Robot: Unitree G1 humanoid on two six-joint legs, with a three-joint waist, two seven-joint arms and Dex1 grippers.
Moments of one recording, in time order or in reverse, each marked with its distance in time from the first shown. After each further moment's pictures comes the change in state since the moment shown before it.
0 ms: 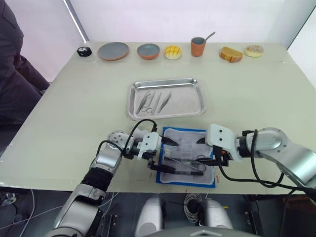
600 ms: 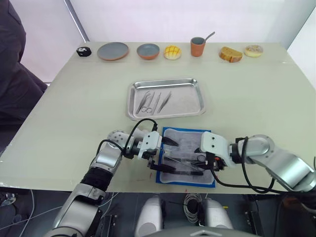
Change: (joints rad) left arm -0.003 0.005 -0.002 -0.013 0.001 0.032 0.002; right arm 0.040 0.064 0.079 0.031 -0.087 0.022 -0.006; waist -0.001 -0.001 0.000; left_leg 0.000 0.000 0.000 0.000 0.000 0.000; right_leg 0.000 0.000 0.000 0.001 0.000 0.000
